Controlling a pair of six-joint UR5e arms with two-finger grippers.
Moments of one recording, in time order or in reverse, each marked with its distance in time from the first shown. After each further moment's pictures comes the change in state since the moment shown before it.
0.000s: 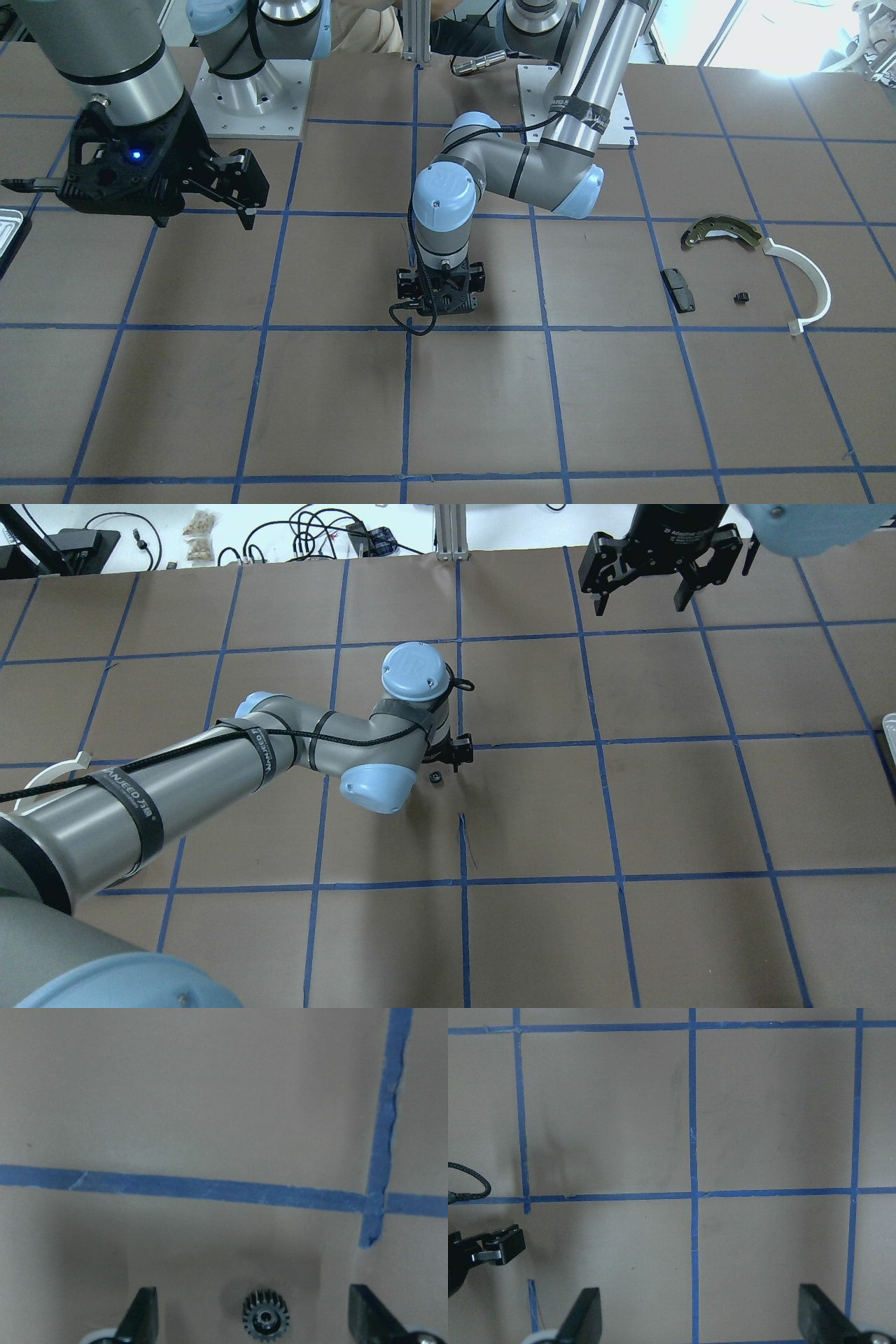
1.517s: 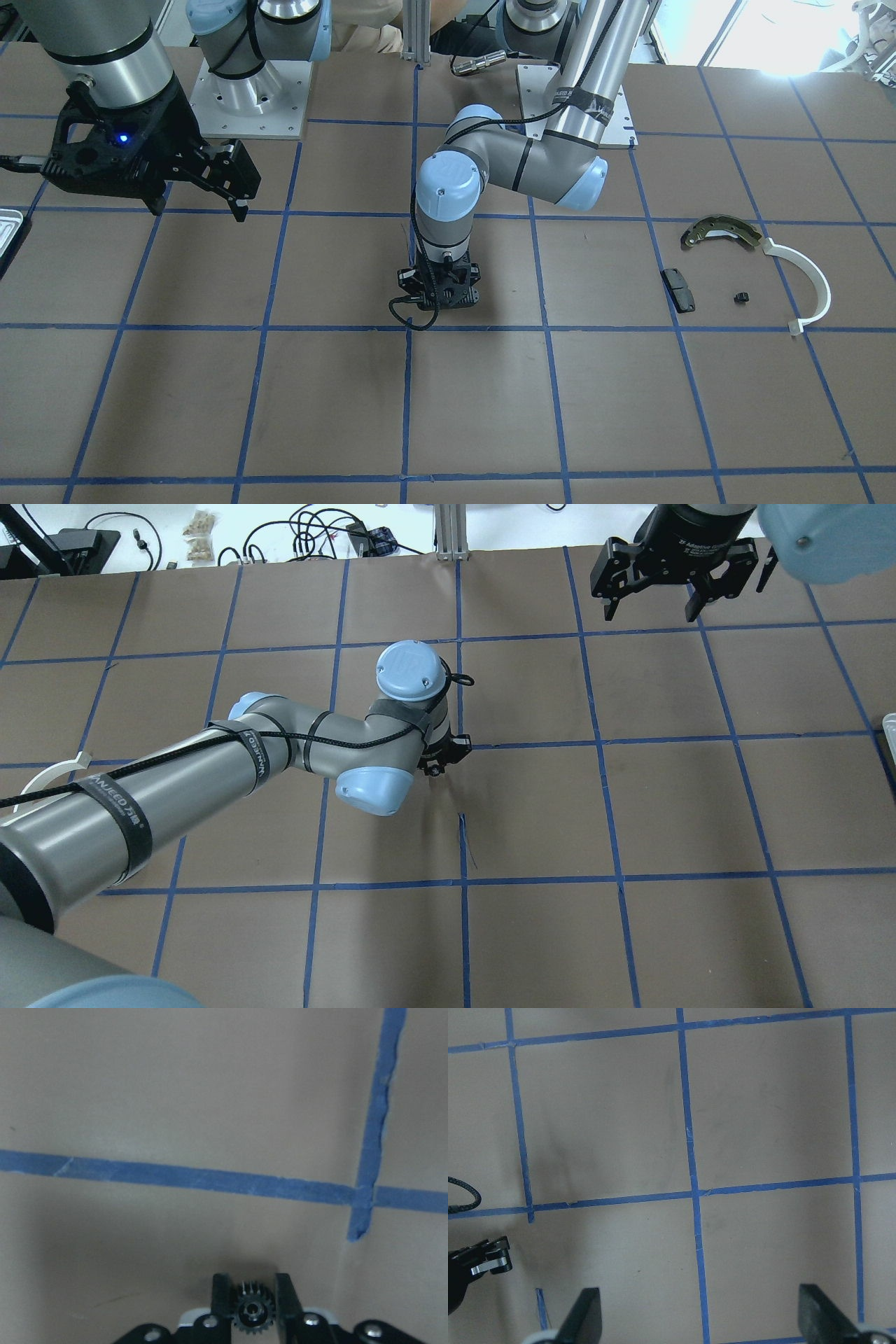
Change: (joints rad) left arm 0.005 0.036 -0.012 0.021 -0.024 -0.012; right arm -0.013 -0.042 0.056 -0.044 0.017 0.052
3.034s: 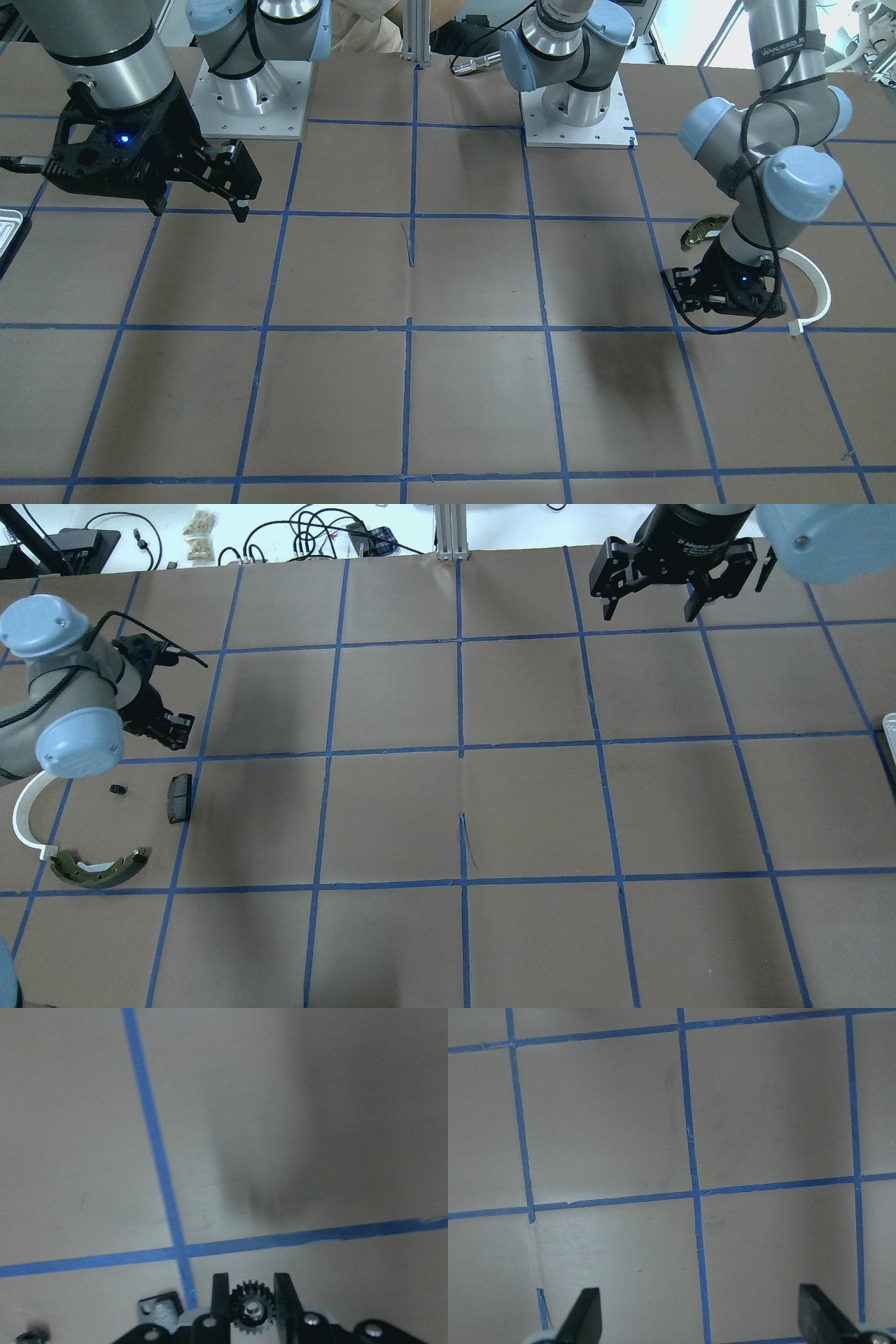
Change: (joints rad) left arm 0.793 0.199 -0.113 -0.052 0.052 1.048; right arm 0.001 0.001 0.000 0.000 0.000 0.002
